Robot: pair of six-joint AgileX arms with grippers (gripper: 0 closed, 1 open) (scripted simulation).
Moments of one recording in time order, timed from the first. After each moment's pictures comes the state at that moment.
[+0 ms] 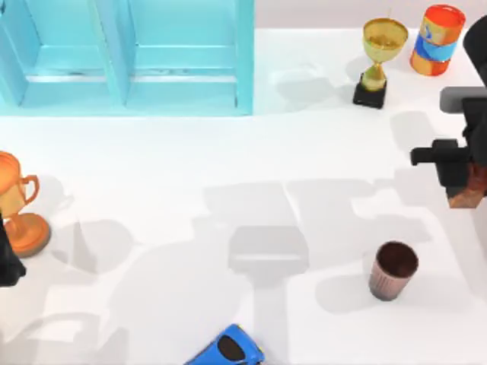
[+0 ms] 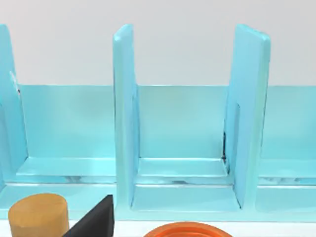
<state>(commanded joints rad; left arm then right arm) 0.00 0.00 0.00 0.00 0.00 0.00 0.18 1.85 1.30 -0.92 0.02 0.19</state>
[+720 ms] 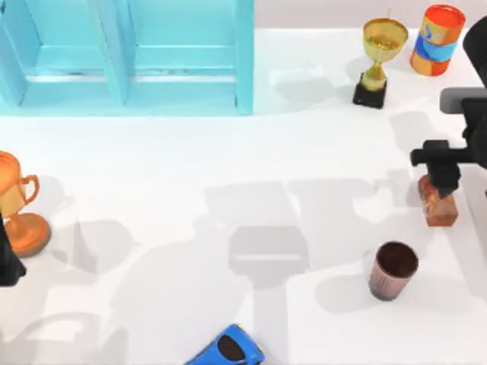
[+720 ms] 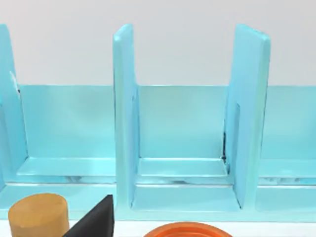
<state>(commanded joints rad) 0.00 0.00 0.00 0.00 0.00 0.00 0.18 1.85 1.30 -0.92 0.02 0.19</state>
